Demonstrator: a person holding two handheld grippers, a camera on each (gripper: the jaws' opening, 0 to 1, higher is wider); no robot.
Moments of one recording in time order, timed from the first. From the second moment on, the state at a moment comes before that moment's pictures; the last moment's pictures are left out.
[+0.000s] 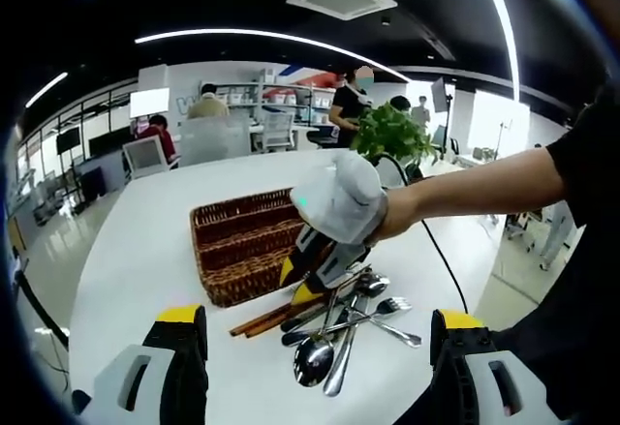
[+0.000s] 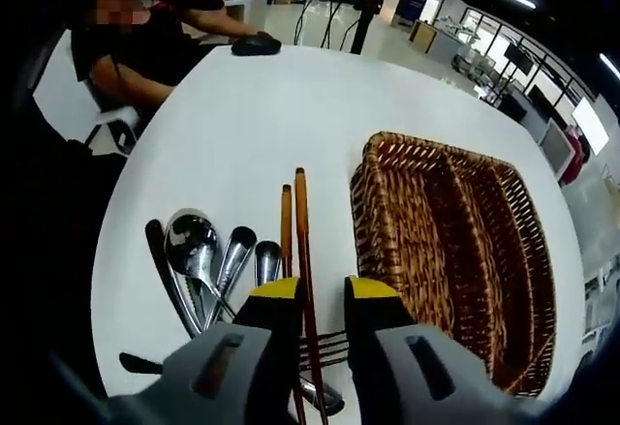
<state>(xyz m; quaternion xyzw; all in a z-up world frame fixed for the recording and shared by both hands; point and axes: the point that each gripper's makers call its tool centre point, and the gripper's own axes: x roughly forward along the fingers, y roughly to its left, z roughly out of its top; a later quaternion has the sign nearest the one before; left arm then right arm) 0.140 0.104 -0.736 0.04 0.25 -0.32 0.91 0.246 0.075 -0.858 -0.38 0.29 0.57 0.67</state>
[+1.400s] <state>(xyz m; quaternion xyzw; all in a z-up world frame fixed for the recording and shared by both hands) 0.146 0.112 -0.745 0.04 0.25 -0.32 0.91 0.248 0.080 -0.876 -0.31 0.33 0.58 0.68</state>
